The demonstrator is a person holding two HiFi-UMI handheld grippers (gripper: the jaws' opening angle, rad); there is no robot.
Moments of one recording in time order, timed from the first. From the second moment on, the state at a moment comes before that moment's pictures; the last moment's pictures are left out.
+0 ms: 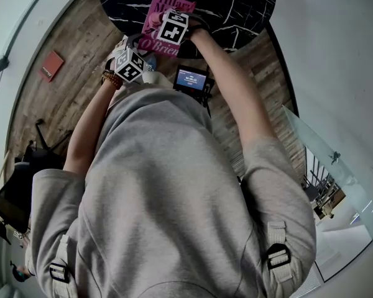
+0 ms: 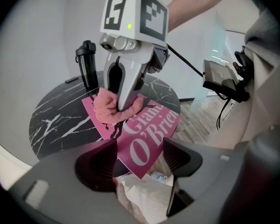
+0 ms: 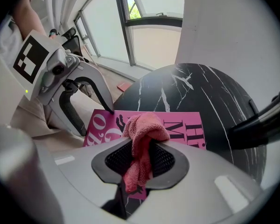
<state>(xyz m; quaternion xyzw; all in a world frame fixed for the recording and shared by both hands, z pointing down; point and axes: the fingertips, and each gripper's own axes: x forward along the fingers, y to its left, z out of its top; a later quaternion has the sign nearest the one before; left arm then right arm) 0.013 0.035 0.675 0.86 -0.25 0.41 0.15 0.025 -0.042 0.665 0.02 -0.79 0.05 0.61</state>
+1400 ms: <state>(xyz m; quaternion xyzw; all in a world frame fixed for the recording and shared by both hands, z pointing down) 0.013 0.035 0.675 0.87 -0.25 0.40 0.15 0.013 0.010 0.667 -0.03 -0.80 0.06 0.60</state>
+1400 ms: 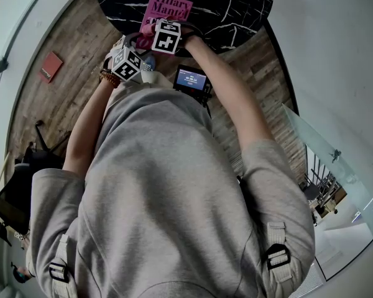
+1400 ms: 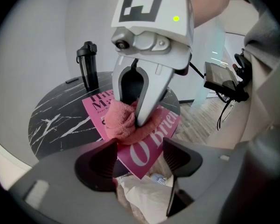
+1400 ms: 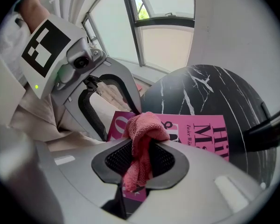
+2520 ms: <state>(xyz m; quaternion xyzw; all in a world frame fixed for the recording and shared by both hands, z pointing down) 0.018 0.037 0.676 0.86 -0.27 0.41 0.14 0.006 0.028 0.664 0.01 -0.80 0.18 0.57</state>
